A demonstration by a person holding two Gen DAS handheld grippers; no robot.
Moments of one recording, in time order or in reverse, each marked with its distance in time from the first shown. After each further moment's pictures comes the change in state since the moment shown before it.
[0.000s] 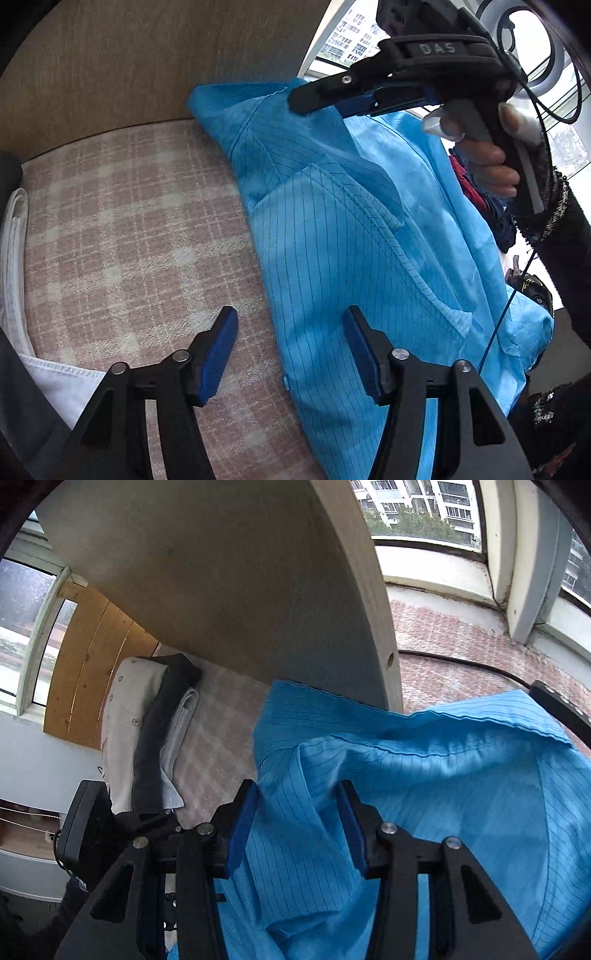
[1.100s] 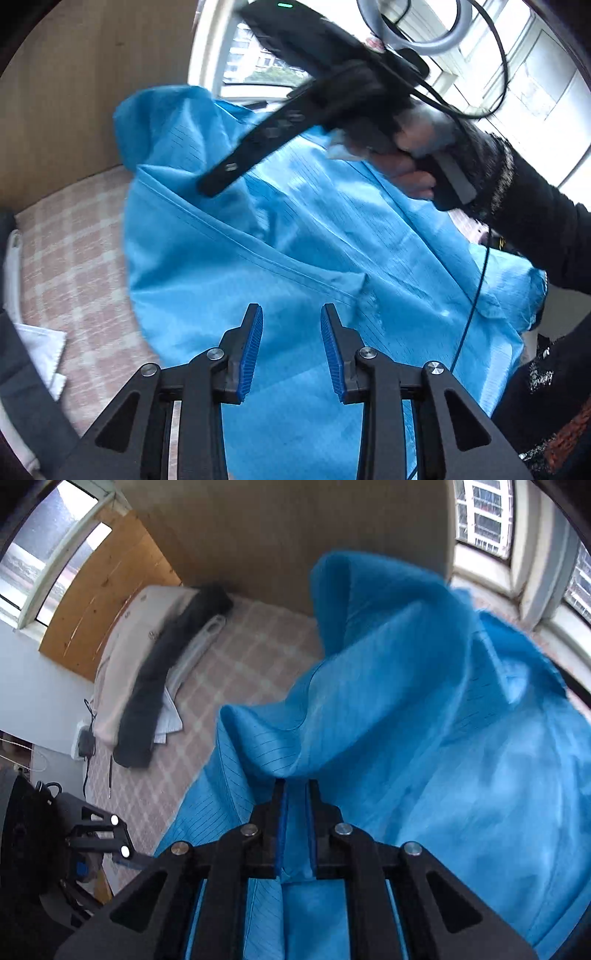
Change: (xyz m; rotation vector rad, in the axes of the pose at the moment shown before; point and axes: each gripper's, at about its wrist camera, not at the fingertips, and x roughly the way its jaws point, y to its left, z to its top) left arm 0.006 -0.106 -0.035 0.215 -0.042 -0.009; right arm 0.029 0.039 -0.041 -0.192 0.099 -0.083
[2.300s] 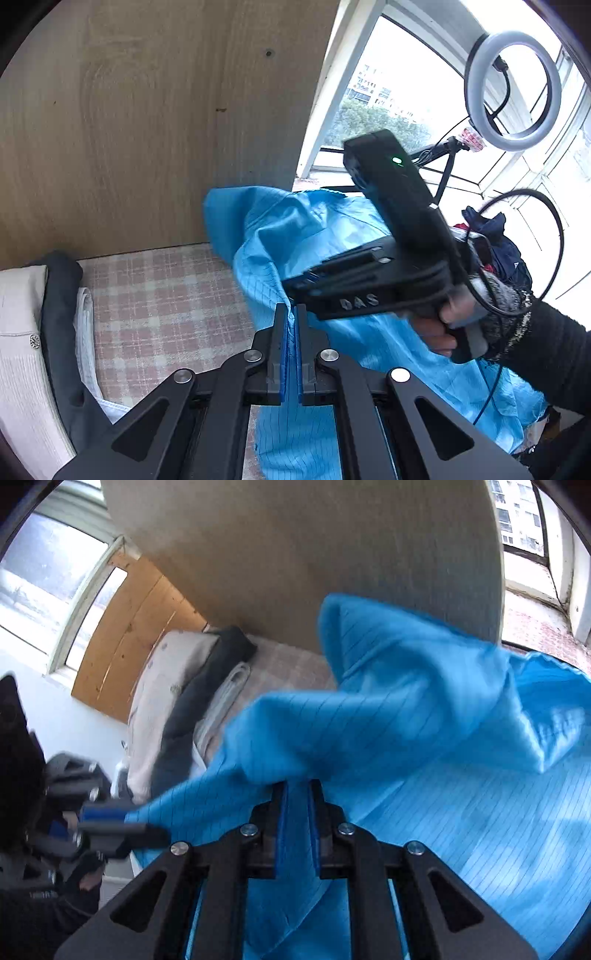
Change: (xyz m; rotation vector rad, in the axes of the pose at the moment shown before) left arm -0.040 0.071 0.085 -0.206 -0.182 0.197; right arm 0.002 -0.030 0.024 0.102 -0.188 0.193
